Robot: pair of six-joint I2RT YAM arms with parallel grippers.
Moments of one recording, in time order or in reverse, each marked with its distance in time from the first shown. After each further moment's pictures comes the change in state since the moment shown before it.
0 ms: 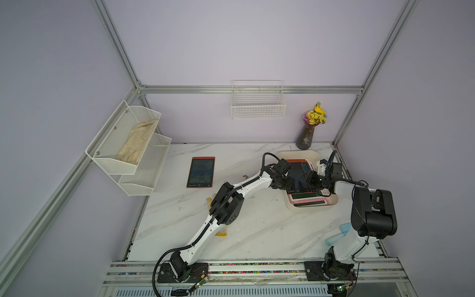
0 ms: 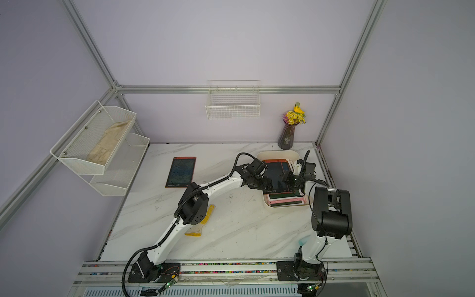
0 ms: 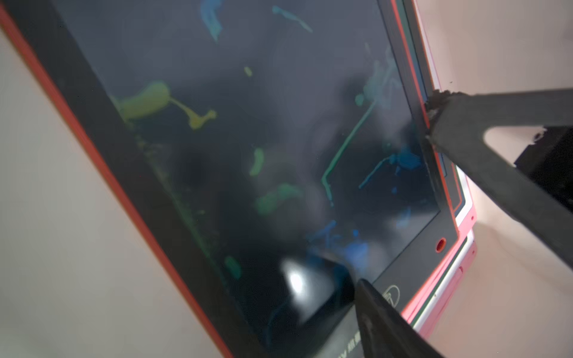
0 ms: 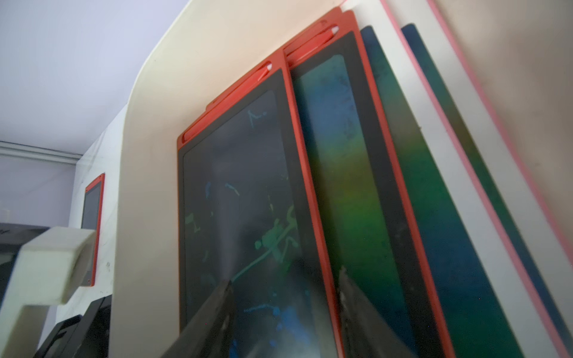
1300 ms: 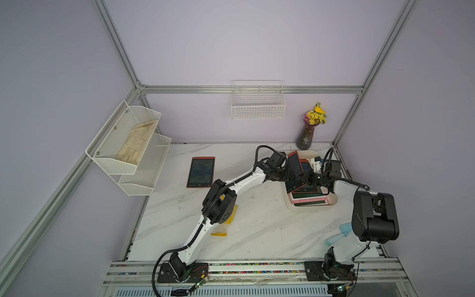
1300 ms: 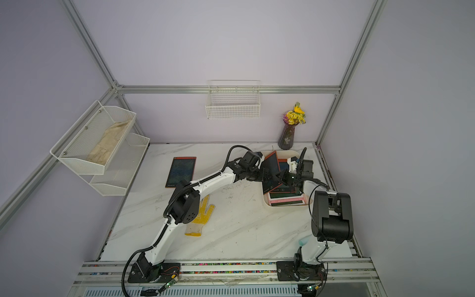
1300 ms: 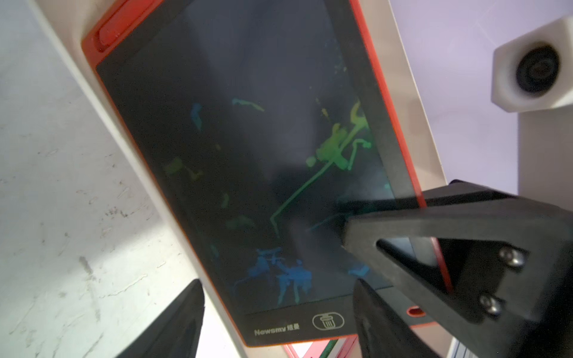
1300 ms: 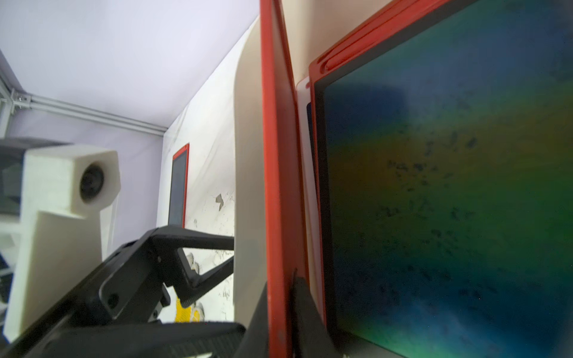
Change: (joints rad) left arm 0.049 -0.129 -0.123 0.177 0.072 -0.022; right arm 0.037 -0.055 0.029 -0.047 -0.185 0.079
